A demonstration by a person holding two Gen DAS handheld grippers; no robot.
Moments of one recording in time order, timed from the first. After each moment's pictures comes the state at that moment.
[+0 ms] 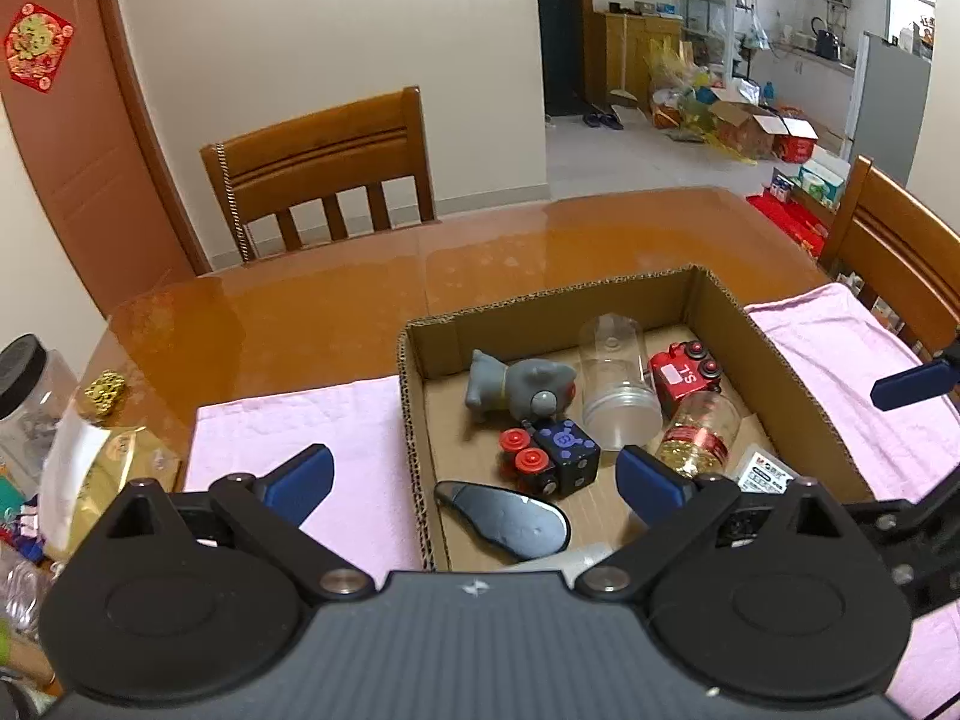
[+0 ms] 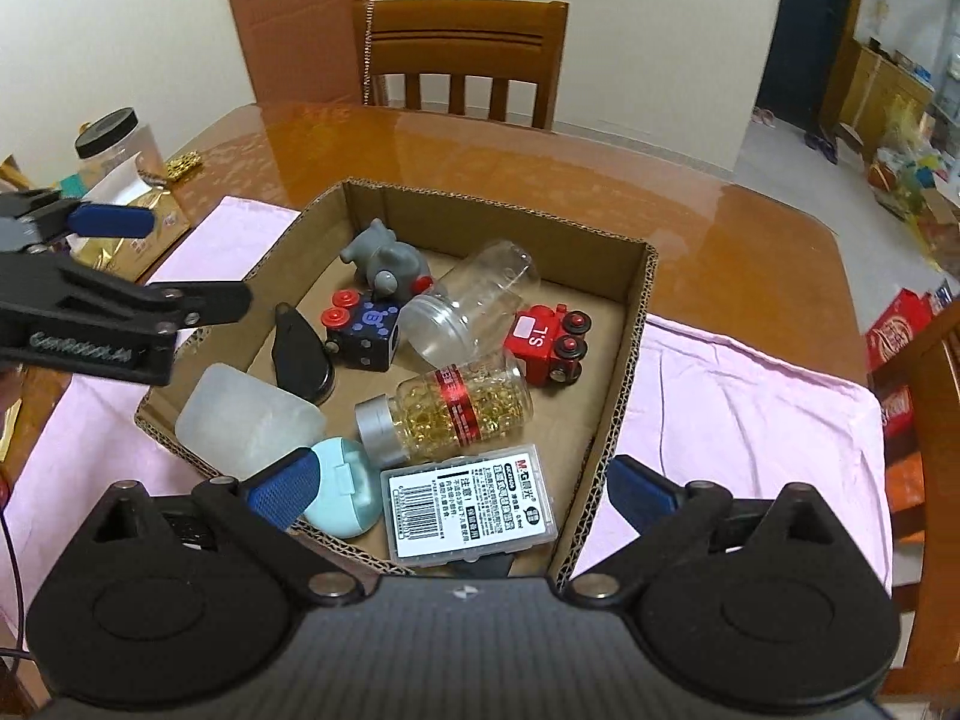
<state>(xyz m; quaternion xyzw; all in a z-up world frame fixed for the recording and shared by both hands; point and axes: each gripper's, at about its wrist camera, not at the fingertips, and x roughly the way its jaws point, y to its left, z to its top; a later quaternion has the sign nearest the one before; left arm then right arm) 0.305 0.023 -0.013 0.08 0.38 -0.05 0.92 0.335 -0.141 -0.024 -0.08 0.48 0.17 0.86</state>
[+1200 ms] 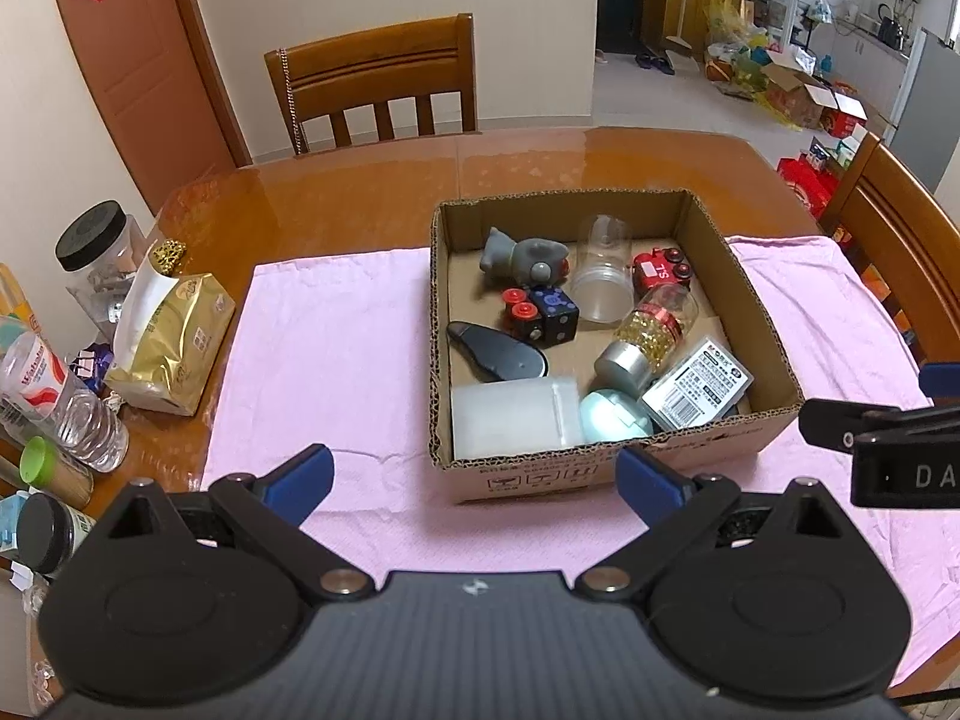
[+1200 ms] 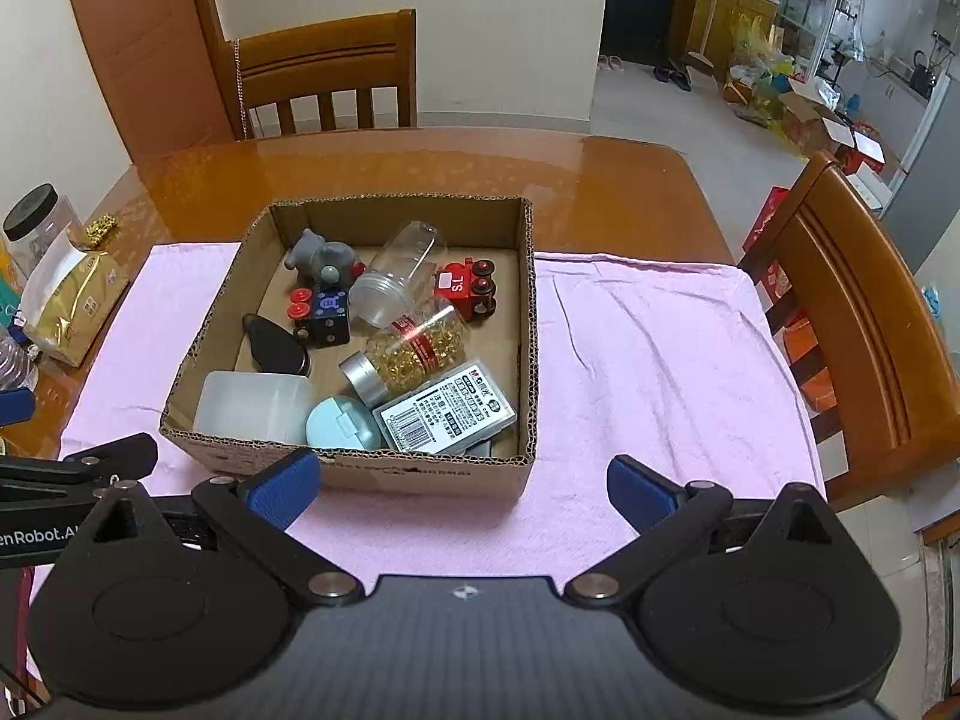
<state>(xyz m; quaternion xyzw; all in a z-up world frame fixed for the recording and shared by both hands) 0.227 0.017 0.014 0.04 0.47 0.00 0.88 0.259 -0.136 0.023 -0.02 0.49 0.03 0.87</state>
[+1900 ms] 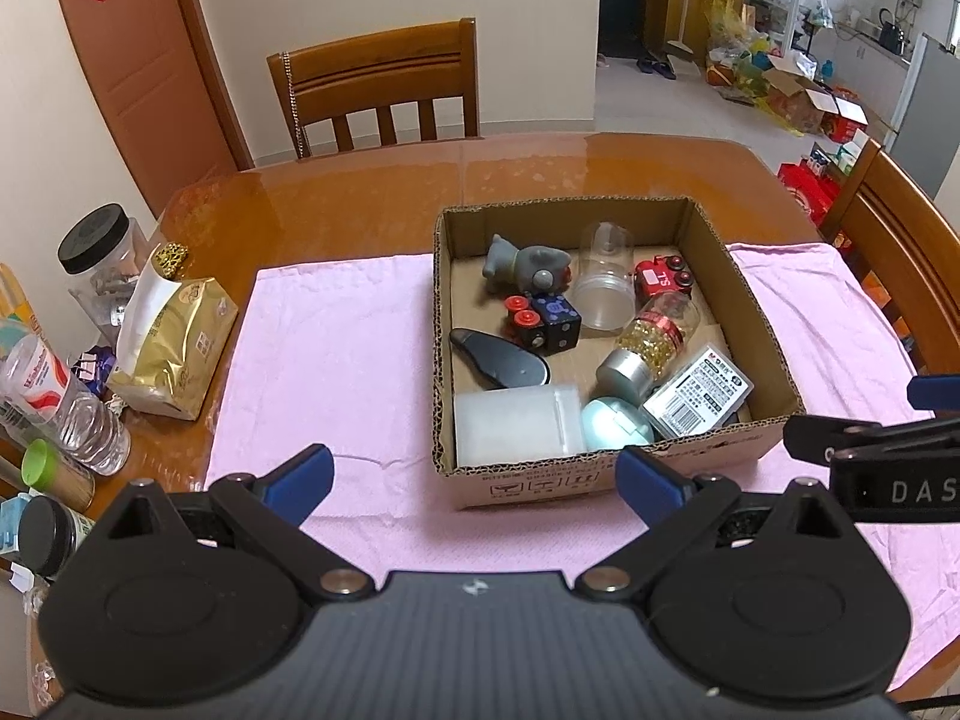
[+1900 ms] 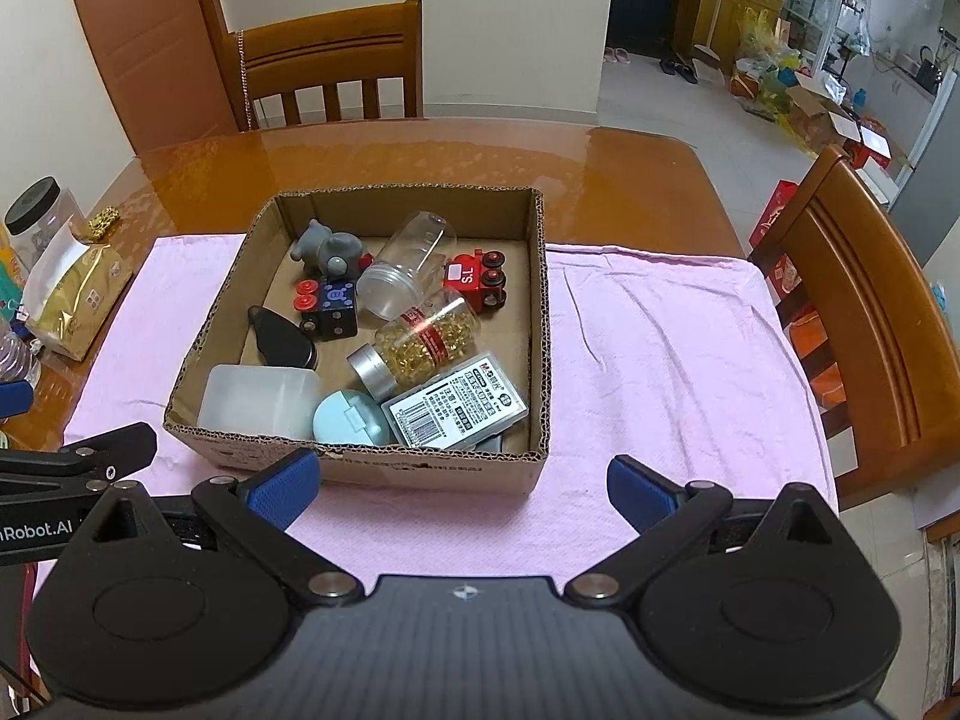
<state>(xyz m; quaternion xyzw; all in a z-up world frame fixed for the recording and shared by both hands) 0.228 0.019 0.018 0.04 0.46 0.01 0.89 0.262 -0.132 0.020 -0.02 0.49 0.03 0.87</state>
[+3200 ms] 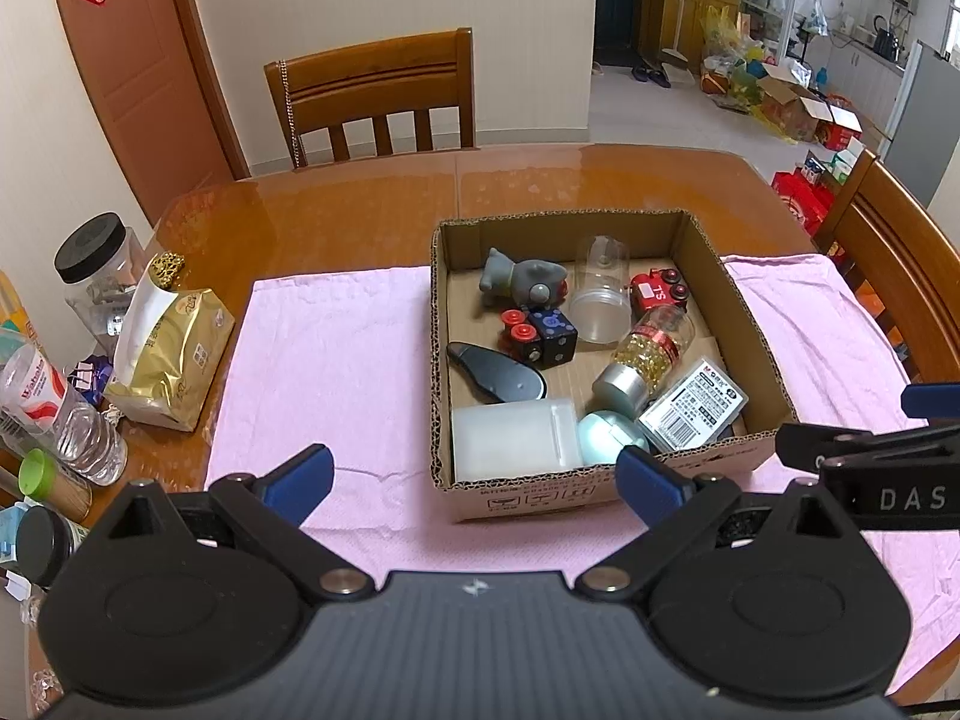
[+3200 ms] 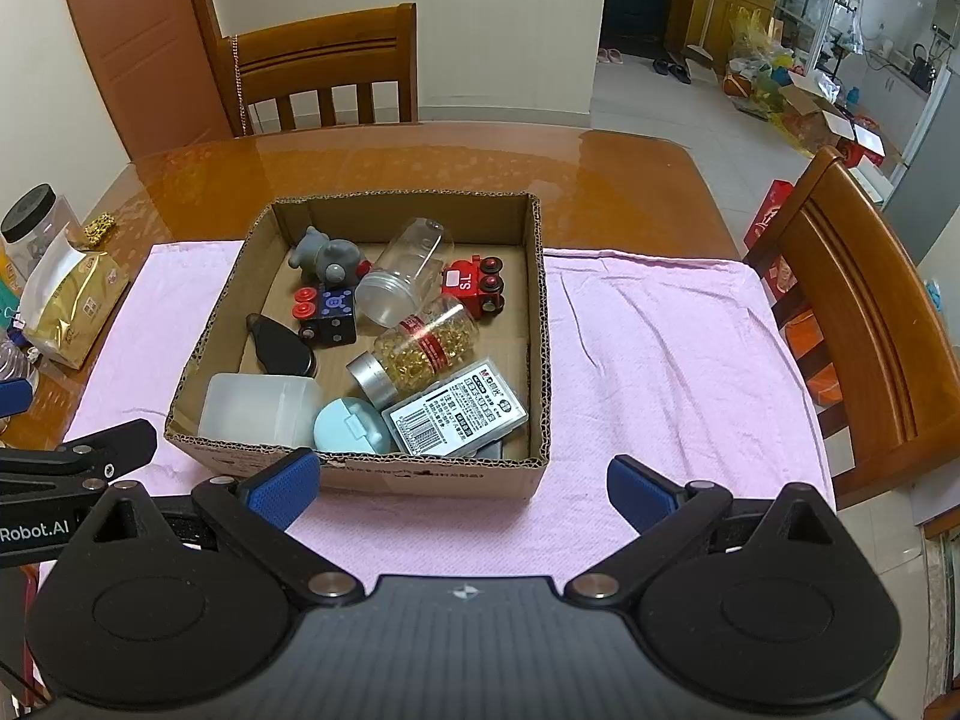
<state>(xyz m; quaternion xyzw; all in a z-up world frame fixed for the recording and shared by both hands) 0.230 0.020 0.022 0.03 0.45 0.00 0.89 0.263 -0.129 0.023 -0.02 0.49 0.02 0.87</state>
